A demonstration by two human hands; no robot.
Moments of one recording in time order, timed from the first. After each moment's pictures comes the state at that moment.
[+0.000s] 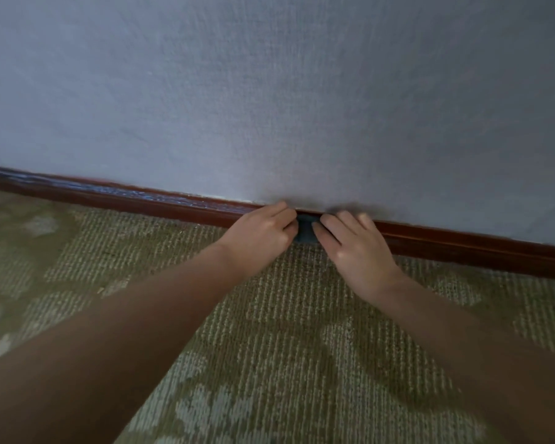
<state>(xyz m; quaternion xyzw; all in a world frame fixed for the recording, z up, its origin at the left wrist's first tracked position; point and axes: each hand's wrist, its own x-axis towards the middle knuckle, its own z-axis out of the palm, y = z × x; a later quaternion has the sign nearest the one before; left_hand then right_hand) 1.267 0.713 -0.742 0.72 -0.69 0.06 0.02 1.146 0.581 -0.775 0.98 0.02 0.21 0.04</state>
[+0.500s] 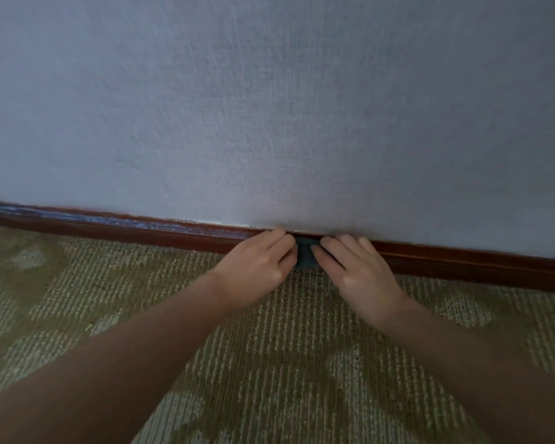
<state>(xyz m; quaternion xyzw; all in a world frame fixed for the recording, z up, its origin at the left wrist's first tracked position) 1.277 0.718 -0.761 0.68 -0.72 0.14 0.02 1.147 0.580 -0.785 0.97 0.01 0.23 0.01</state>
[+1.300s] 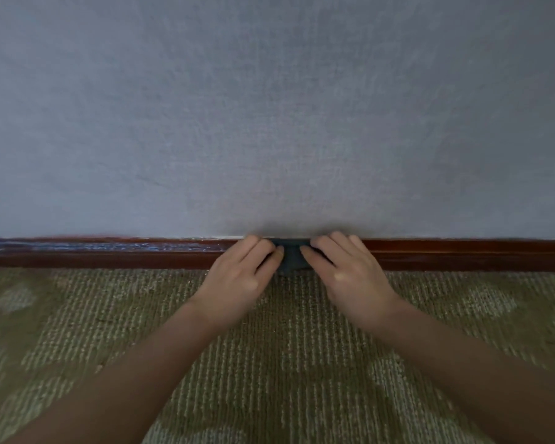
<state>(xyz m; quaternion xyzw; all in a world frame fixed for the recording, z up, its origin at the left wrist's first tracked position) 1.322 0.763 -0.777 0.69 -0.69 0.17 0.12 1.188 0.629 -0.777 0.97 -0.04 0.23 -0.01</state>
